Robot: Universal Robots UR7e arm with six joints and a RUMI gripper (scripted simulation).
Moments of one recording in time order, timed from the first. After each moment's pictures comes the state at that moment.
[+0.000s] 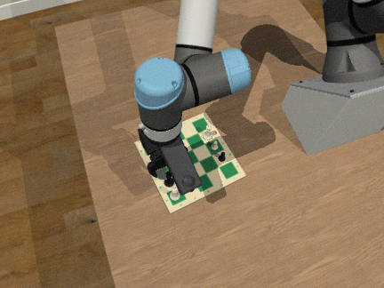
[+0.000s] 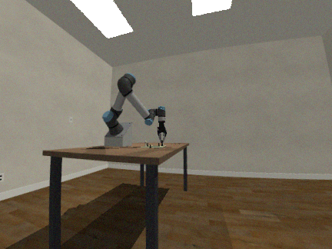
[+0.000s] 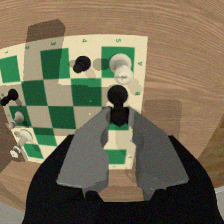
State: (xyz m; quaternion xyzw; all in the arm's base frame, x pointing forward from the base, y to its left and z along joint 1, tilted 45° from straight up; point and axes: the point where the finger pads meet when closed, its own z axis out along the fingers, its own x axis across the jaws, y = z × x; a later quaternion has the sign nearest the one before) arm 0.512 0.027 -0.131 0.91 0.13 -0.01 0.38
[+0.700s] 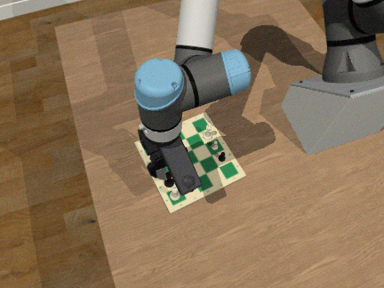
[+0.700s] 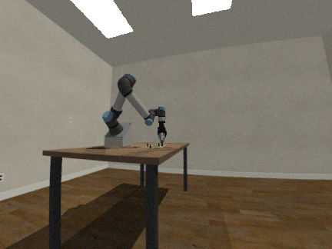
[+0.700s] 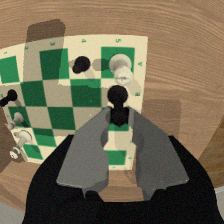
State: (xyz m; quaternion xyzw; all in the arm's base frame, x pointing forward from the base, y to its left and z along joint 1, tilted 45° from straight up) arm 0.512 0.026 -0.133 0.91 0.13 -0.01 0.38
